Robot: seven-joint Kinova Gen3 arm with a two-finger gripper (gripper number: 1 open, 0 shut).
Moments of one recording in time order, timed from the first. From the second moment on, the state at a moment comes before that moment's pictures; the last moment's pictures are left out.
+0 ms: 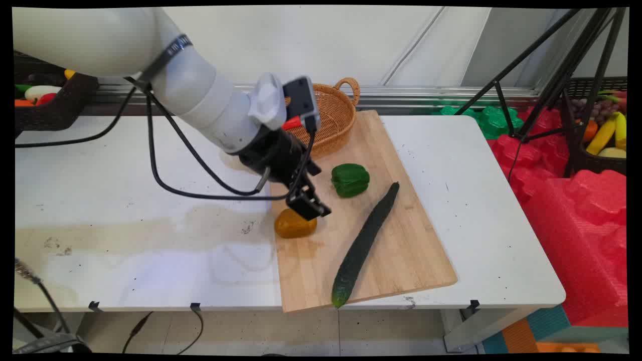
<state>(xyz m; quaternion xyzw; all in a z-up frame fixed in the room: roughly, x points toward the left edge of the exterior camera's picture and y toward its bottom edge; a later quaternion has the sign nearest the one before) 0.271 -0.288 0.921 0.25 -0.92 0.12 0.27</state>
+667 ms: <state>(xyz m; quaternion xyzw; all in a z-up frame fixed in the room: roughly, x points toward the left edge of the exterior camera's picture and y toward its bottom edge) 0.238 -0.293 0.932 0.33 -0.88 0.13 0.32</state>
